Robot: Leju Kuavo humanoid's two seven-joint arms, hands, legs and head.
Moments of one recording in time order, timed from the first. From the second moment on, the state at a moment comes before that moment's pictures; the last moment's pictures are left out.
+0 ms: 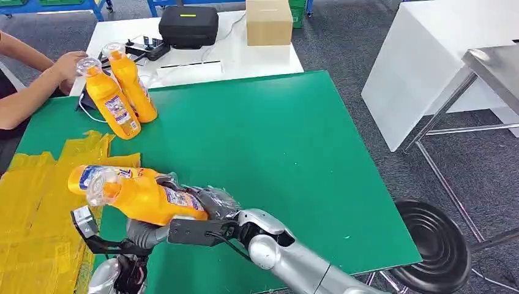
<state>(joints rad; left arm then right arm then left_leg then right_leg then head) -0.01 -0.09 -0.10 -1.41 0.10 -0.42 -0.38 -0.46 0.14 0.95 -1.17 0.39 0.11 0.10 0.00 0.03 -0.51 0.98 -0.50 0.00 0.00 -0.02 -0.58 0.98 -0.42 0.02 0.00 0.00</state>
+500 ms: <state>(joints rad) 0.09 -0.11 0.10 -1.60 -0.79 0.48 -0.43 -0.30 0.00 0.78 -1.51 0.46 0.00 0.11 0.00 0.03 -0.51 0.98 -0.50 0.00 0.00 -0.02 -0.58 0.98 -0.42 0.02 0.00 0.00</state>
